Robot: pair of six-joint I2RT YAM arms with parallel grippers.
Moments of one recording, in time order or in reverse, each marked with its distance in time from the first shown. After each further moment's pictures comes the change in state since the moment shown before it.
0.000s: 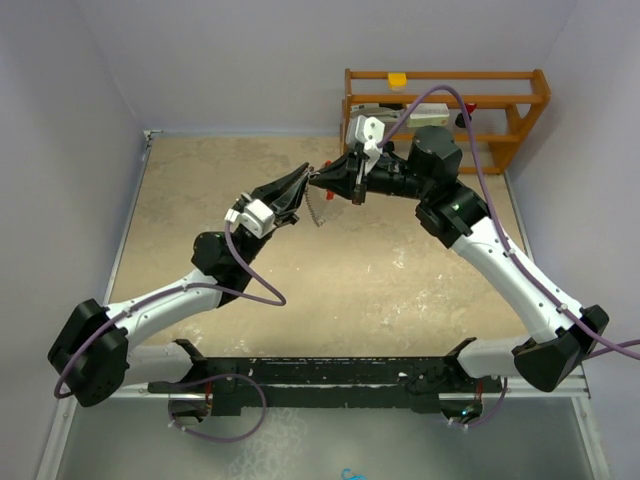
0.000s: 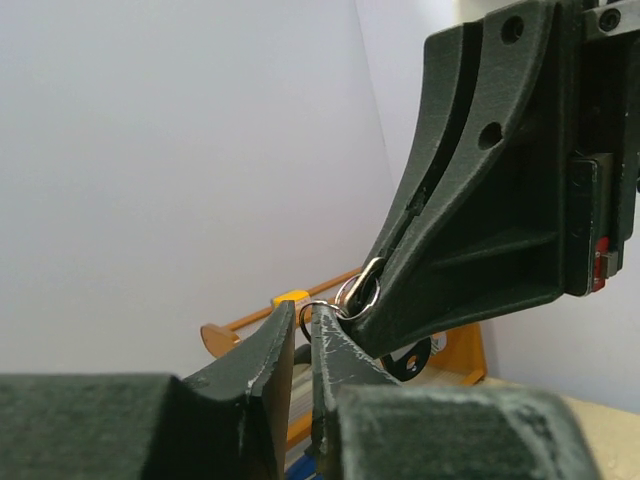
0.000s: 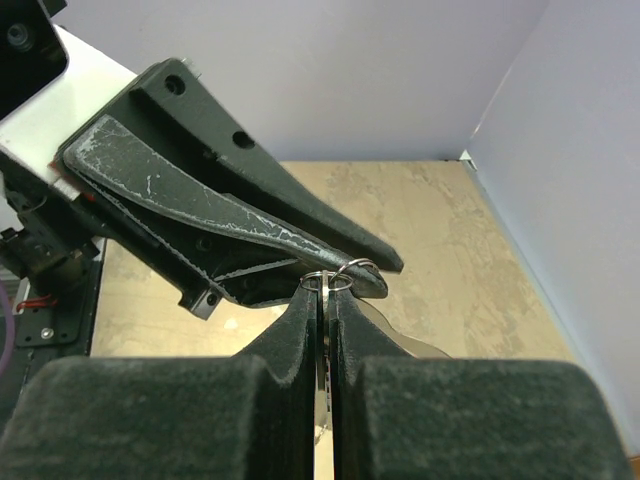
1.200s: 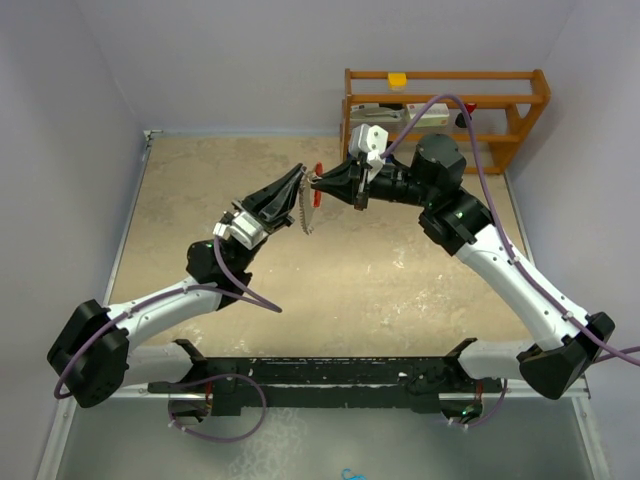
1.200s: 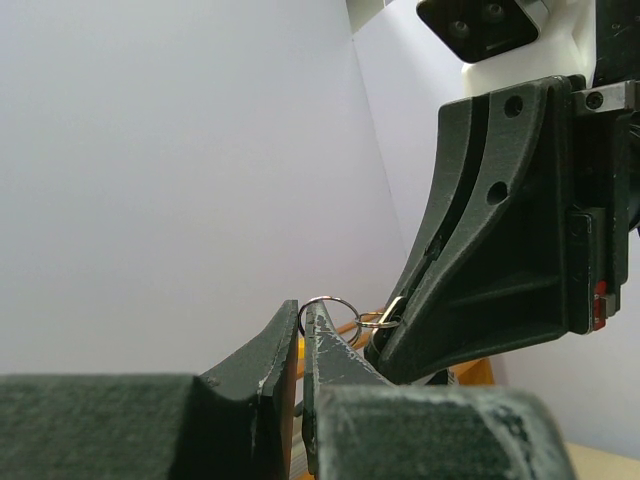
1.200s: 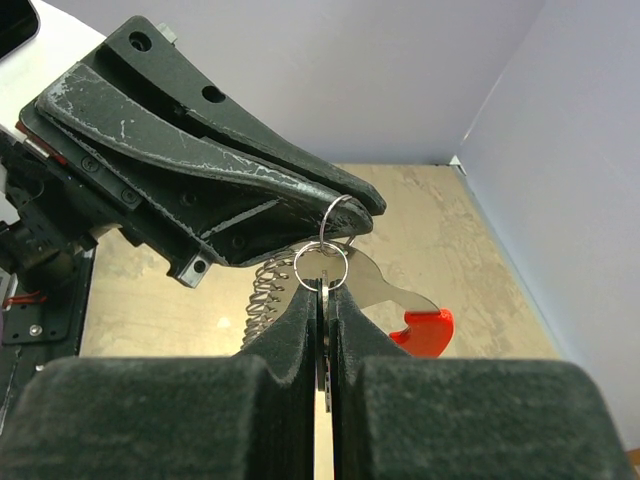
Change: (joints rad) left arm 0.003 0.002 -0.023 0.145 0.024 0.017; right arm 0.005 -0.045 -0.049 0.019 0.027 -0.029
